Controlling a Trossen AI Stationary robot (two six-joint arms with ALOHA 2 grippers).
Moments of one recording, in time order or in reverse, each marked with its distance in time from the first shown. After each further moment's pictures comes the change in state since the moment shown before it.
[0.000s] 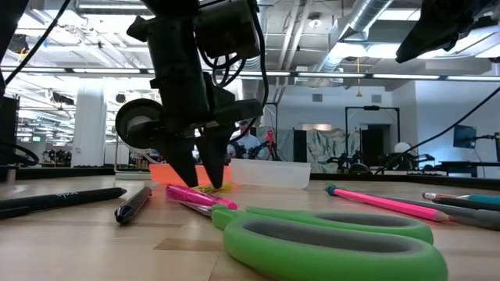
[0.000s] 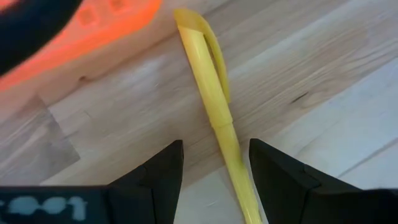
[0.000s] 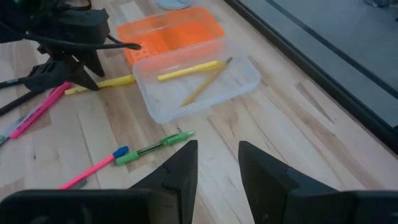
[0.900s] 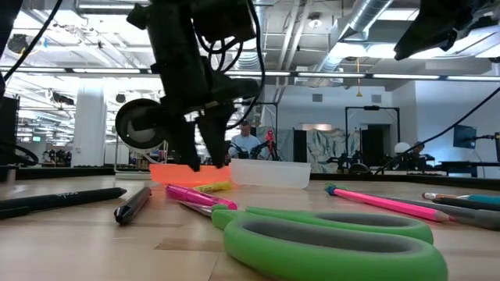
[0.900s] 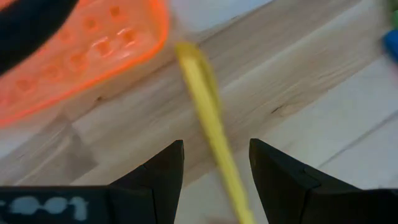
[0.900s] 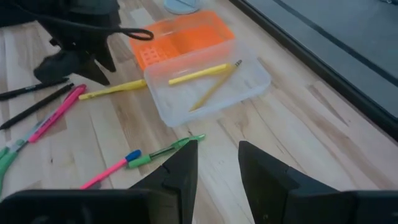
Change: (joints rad) left arm 0.016 -0.077 -0.005 -0.024 0.008 0.040; right arm 0.002 0.000 -0.001 0.038 -0.023 0.001
